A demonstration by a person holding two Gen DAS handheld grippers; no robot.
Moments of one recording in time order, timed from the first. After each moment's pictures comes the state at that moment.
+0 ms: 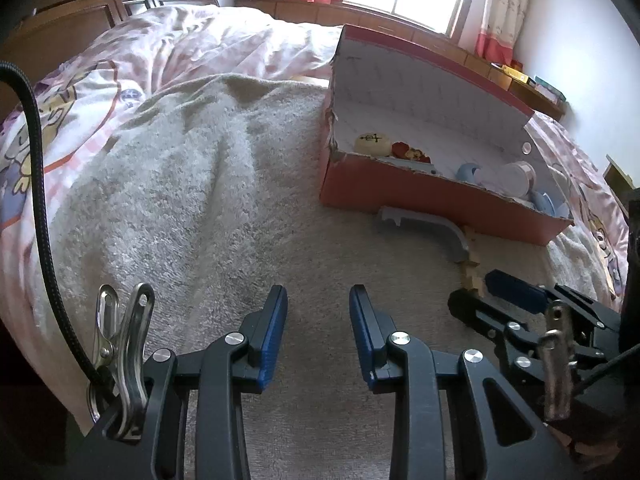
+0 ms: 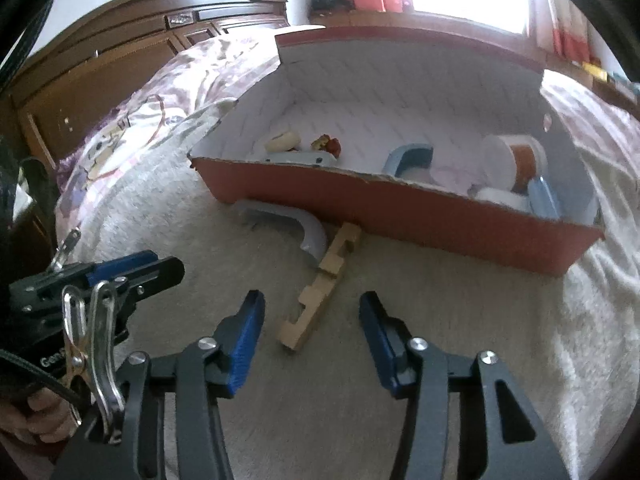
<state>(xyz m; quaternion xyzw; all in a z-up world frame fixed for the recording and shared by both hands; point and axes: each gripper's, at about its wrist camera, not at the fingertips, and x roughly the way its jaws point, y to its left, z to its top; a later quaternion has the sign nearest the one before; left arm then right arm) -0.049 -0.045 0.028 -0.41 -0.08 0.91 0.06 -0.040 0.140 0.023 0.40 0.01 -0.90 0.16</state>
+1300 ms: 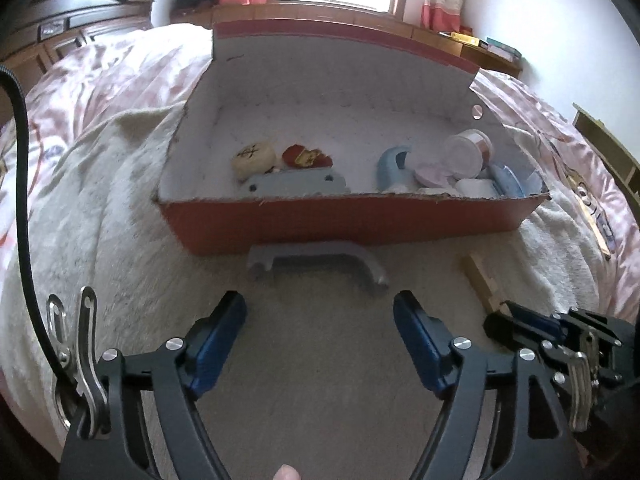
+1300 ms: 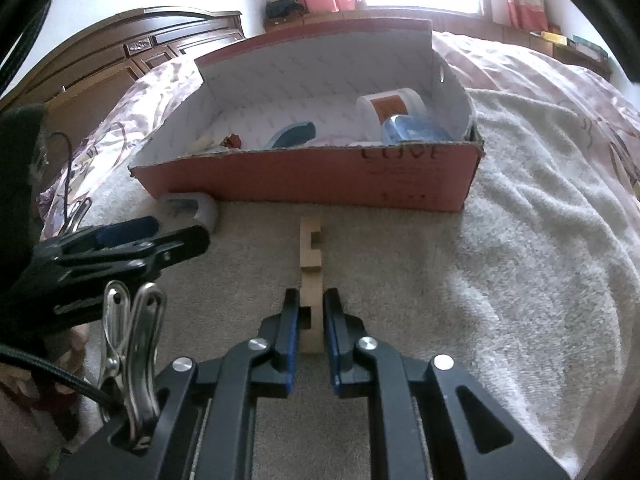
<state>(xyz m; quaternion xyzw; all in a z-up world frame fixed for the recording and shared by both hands) -0.086 0.029 0.029 -0.41 0.00 0.90 0.14 -0.017 0.221 0.017 0.40 -0.05 -0.91 0.12</state>
